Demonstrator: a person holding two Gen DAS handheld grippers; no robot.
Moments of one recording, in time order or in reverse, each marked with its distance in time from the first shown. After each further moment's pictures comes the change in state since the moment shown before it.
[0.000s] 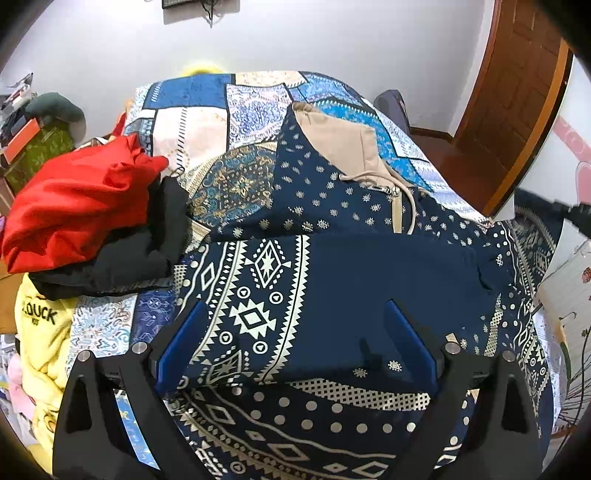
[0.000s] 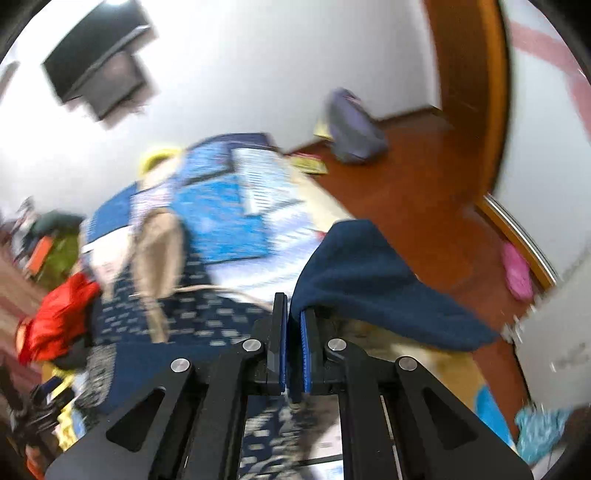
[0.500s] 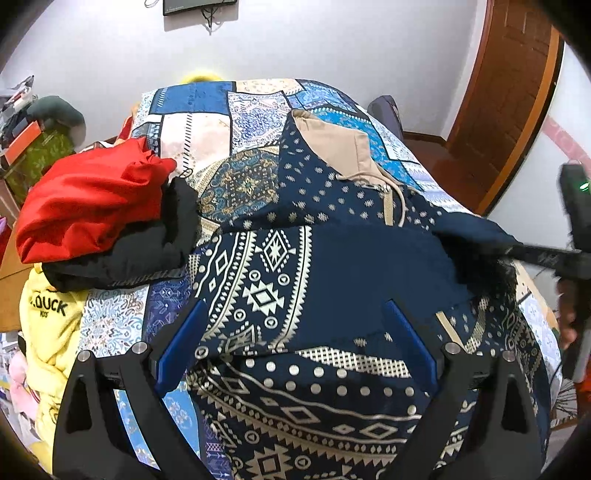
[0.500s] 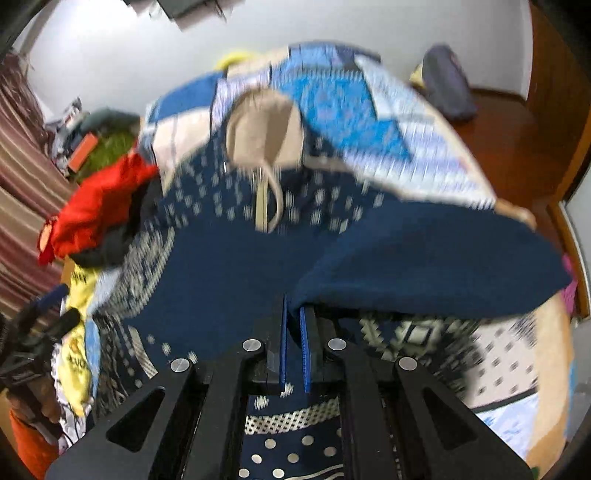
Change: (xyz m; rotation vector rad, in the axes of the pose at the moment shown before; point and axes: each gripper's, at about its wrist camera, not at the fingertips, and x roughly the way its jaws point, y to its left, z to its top) left arm -0.028 0.009 -0.020 0.011 -0.018 -0.023; right arm 0.086 0.099 -0.087 -0.196 0.320 0.129
